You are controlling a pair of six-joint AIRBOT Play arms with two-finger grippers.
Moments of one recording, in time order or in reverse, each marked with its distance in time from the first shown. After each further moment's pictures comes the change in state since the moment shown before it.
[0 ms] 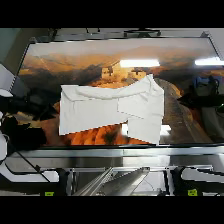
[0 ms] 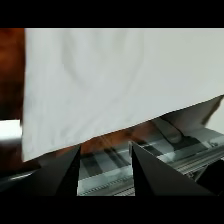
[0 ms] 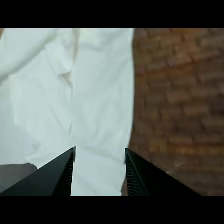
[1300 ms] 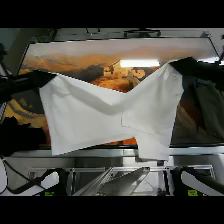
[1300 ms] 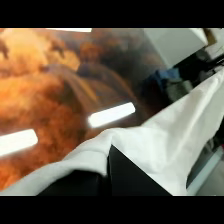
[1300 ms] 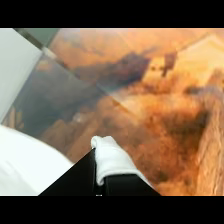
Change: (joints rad) left arm -0.143 0.227 0.102 -0.623 0.217 0.453; right arm 0.348 0.200 0.190 0.314 -0.185 -0.097
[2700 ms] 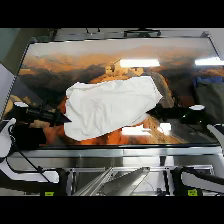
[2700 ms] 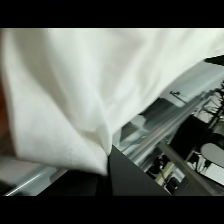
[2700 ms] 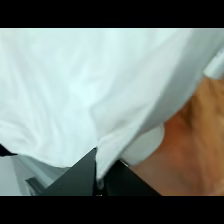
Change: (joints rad) left arm 0.078 -0.276 -0.230 0.306 -0.265 -0.187; right arm 0.058 -0.097 -0.504 0.053 -0.006 0.068
